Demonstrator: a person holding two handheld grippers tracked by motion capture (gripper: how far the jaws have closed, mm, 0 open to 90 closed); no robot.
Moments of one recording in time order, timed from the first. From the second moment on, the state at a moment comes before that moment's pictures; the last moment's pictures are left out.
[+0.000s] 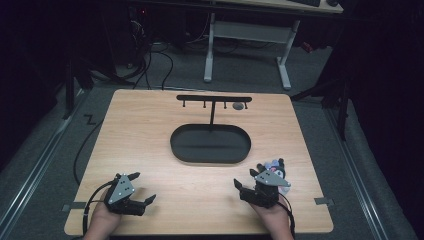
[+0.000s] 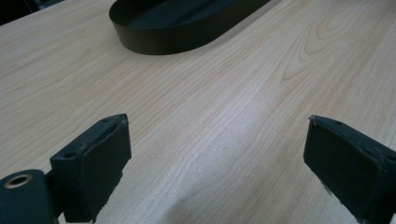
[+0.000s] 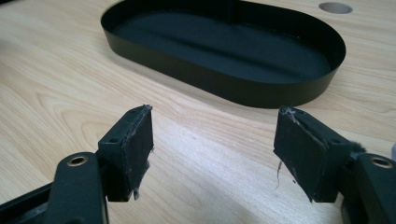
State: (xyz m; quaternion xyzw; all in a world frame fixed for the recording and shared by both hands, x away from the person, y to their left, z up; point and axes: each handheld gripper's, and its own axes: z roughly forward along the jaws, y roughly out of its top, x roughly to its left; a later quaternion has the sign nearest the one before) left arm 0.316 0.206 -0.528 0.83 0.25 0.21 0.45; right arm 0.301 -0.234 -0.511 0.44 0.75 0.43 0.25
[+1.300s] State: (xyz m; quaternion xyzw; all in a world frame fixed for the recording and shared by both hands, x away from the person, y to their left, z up) left arm 0.317 0.207 -0.528 0.83 0.26 0.21 0.45; right arm 0.305 -0.242 -0.517 0.45 0.76 0.41 0.22
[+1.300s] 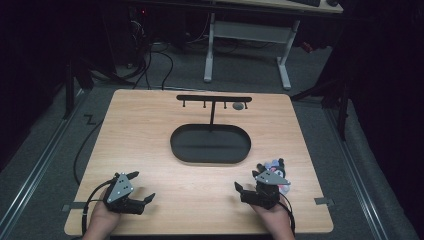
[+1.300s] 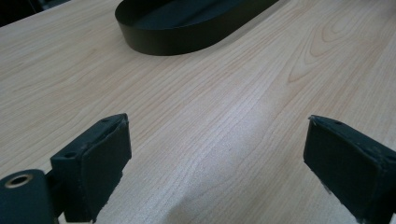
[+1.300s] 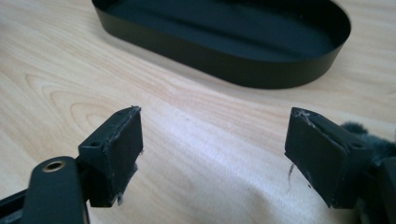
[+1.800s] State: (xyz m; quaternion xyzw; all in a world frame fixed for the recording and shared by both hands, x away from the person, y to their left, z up) left arm 0.323 0.203 -0.525 0.82 0.25 0.23 0.47; right arm 0.298 -0.242 -0.506 0.45 0.78 0.37 0.23
